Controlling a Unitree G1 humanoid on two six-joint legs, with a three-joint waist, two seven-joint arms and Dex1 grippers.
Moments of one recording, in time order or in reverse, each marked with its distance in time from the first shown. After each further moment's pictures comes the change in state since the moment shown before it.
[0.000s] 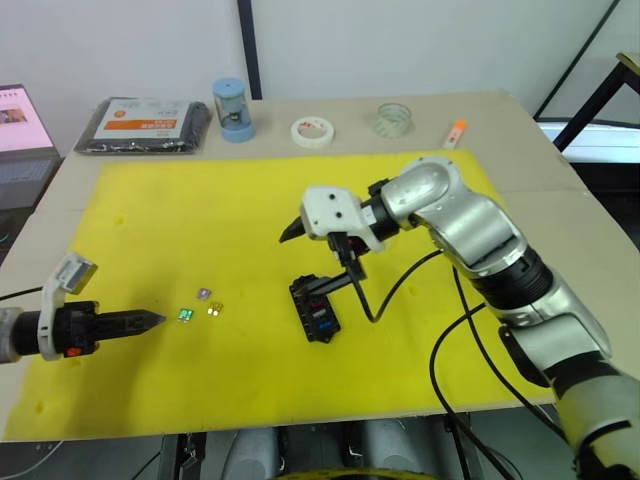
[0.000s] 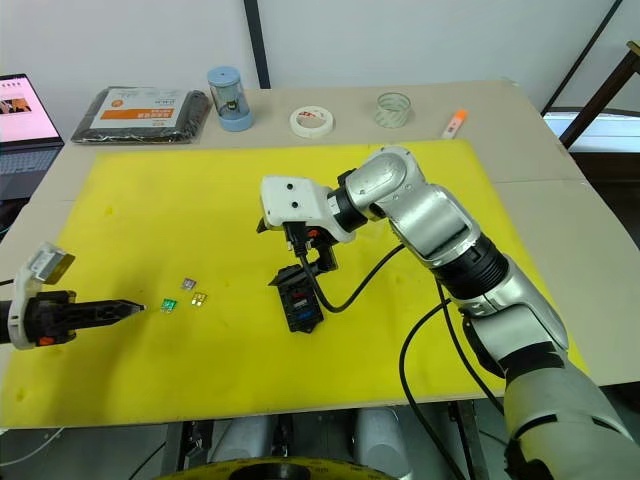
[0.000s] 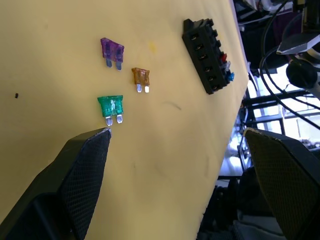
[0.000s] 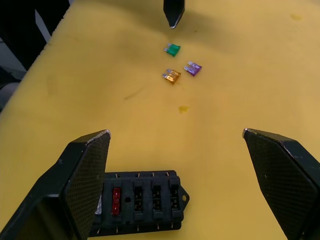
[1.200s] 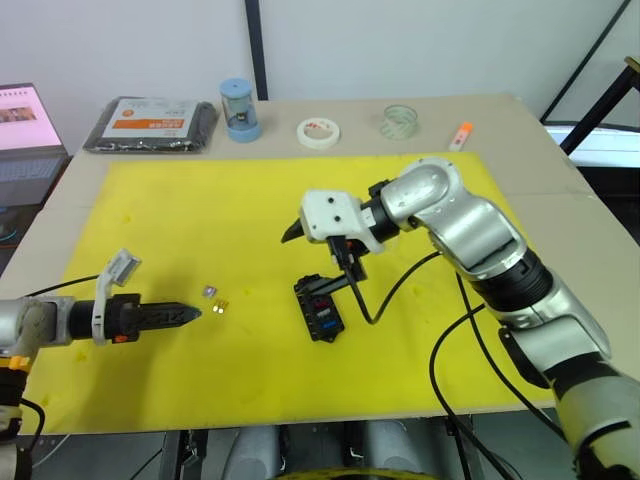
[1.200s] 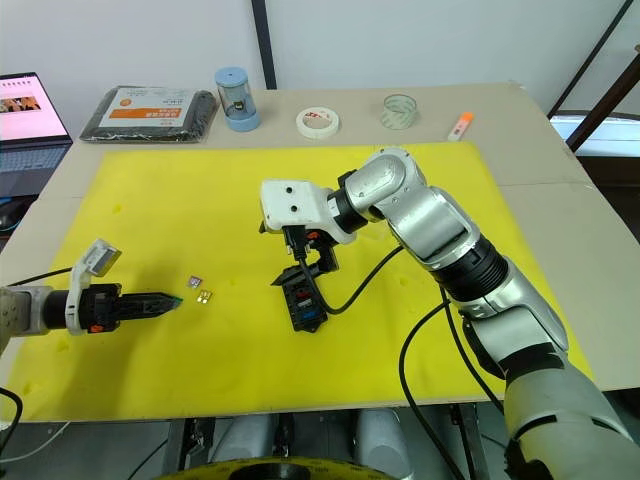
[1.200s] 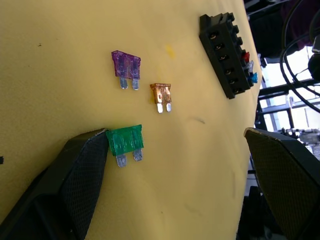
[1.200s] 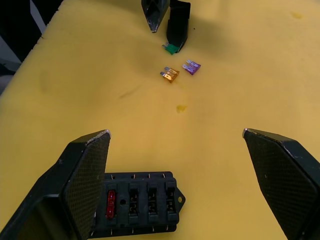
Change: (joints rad) left arm -0.153 -0.129 -0.141 0.043 0.099 -0.058 0.066; right arm 0.008 -0.008 -0.001 -0.033 -0.035 0.012 -0.002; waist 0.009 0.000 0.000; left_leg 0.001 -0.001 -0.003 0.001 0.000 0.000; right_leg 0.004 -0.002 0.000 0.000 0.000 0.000
